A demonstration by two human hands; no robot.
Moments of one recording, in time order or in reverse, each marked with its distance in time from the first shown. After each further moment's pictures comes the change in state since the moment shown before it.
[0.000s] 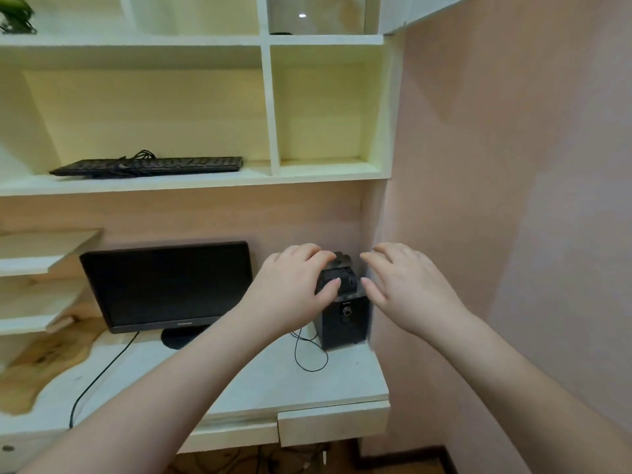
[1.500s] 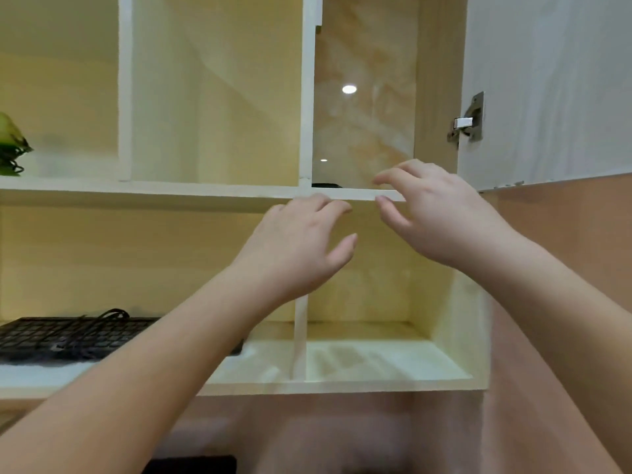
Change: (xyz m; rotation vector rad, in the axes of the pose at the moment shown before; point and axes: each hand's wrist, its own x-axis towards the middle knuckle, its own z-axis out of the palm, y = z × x) left_hand 0.289 -0.155 -0.123 0.182 0.490 0.102; right_hand 0.367 0.034 -0.105 -0.089 0.539 -0.131
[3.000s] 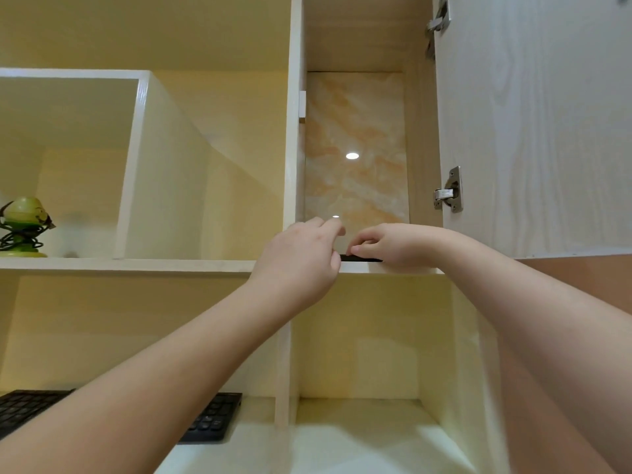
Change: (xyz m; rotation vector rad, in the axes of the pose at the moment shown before) left_hand 0.076 0.012 -0.006 0.016 0.101 -0.125; right_hand 0.093 0.063 0.027 0.323 -0.556 0.086
